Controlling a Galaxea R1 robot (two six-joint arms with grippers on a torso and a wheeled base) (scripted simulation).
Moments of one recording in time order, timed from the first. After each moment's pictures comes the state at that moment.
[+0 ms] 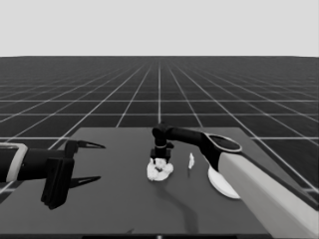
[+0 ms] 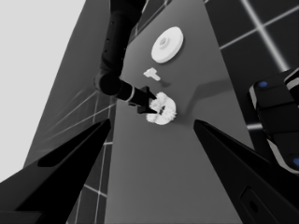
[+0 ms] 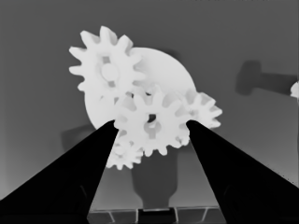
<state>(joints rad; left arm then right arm) -0.34 1.75 -0.42 0.31 0.68 0.35 -0.07 3.23 -2.23 -0.22 -1.44 1.07</state>
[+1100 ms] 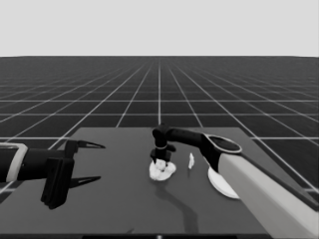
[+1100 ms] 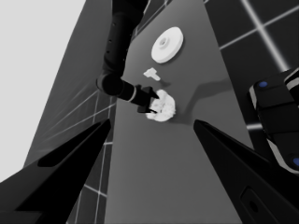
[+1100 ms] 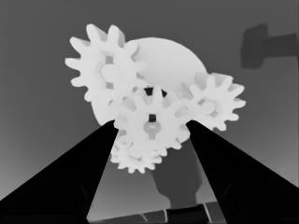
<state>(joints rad) -0.34 1.75 -0.42 0.31 0.68 0.35 -0.08 3.23 -2.24 -0.22 -1.44 1.30</state>
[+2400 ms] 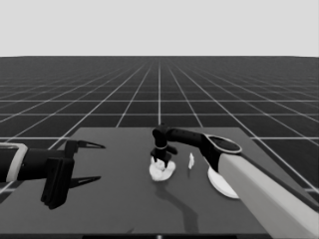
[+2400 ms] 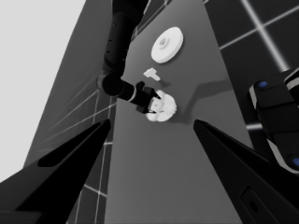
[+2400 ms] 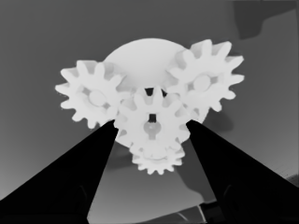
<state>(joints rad) -0.34 1.75 -0.42 0.31 0.68 0.35 -0.08 3.23 -2.24 -0.22 -1.44 1.57</state>
